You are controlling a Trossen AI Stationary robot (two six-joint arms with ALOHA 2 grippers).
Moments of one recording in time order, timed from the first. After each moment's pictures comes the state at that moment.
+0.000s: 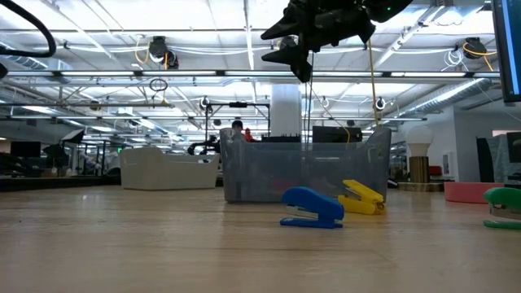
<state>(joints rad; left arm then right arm) -0.81 1.34 0.74 -0.82 0.18 -2.02 -0.37 1.51 1.18 -0.08 -0.55 0.38</state>
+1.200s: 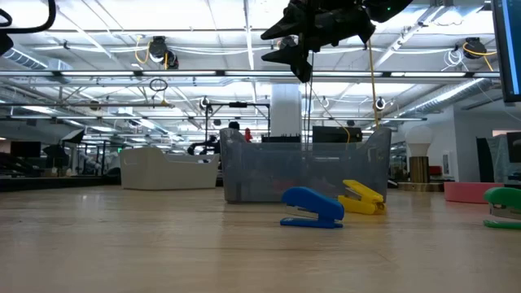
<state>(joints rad) -0.81 1.13 0.74 -0.81 0.13 -2.11 -0.37 1.51 1.18 -0.08 -0.55 0.38</state>
